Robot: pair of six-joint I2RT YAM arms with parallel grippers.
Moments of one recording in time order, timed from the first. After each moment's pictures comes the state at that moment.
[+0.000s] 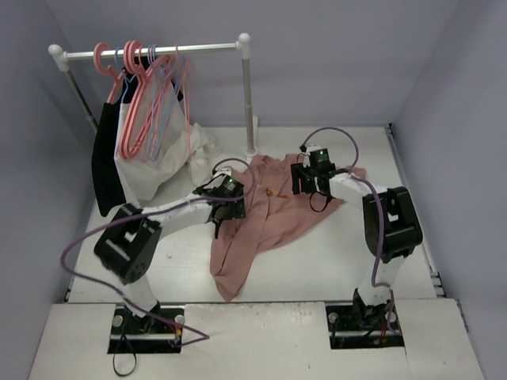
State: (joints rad) left arm -0.66 1.73 1.08 -0.38 -0.32 -0.67; right arm 0.29 1.83 1.10 -0.12 -0.03 0.12
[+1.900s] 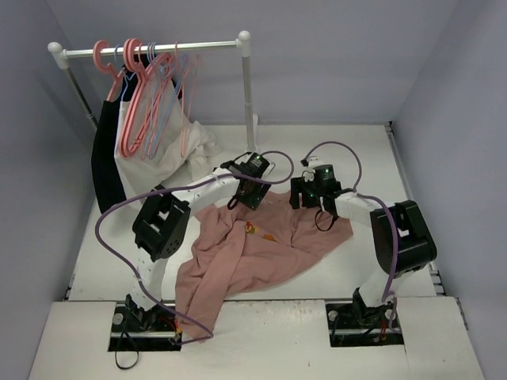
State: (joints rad) left arm -0.69 2.04 1.60 -0.69 -0.17 -0.07; right arm 0.31 1.66 0.80 0.07 -0.12 0.13
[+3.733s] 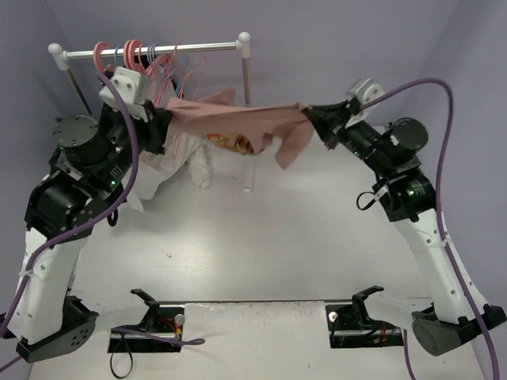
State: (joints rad) left arm -0.57 1.22 1.99 -0.75 -0.18 0.04; right arm 0.37 1.14 1.48 -0.08 -0.43 -0.13
